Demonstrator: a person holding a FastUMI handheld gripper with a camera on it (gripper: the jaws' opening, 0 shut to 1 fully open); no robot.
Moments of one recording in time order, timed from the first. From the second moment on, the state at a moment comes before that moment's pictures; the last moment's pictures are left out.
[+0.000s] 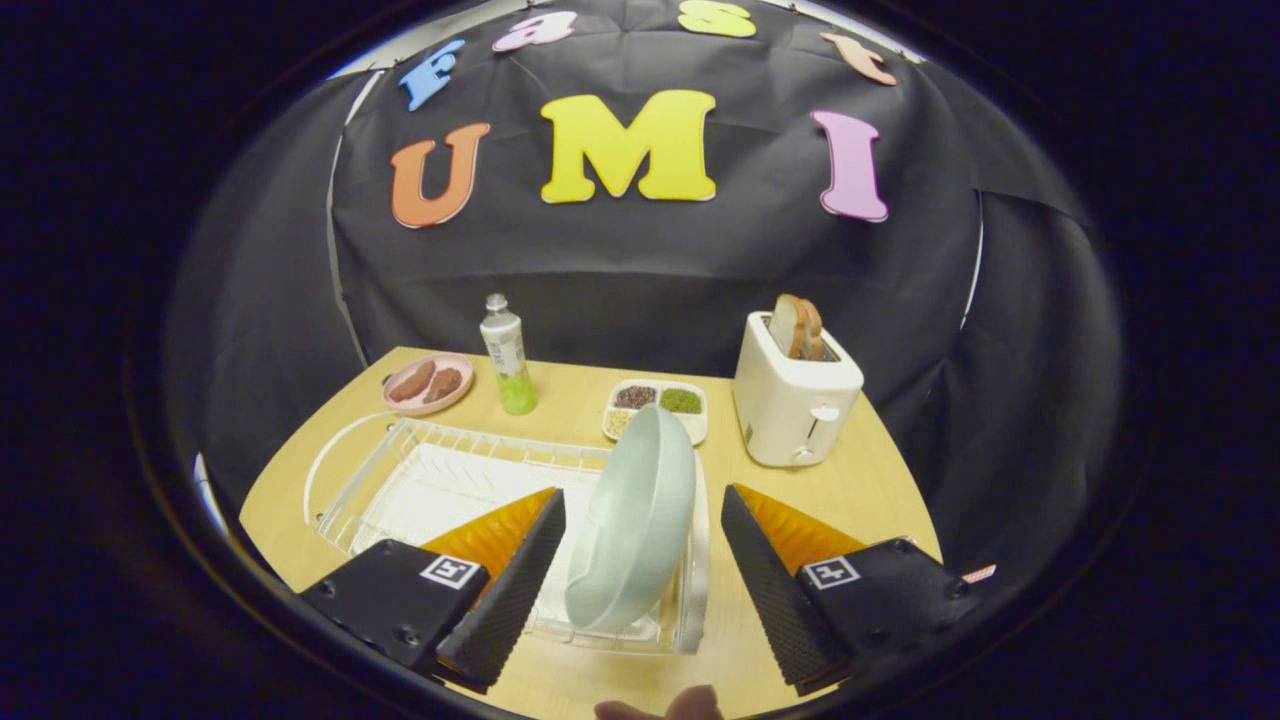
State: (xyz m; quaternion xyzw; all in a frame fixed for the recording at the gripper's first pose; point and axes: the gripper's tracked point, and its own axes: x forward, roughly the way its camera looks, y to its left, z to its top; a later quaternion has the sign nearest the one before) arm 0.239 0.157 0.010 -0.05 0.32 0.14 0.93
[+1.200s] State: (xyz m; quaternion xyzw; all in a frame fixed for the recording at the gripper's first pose) arm 0.257 0.164 0.001 -0.05 0.35 0.00 0.94
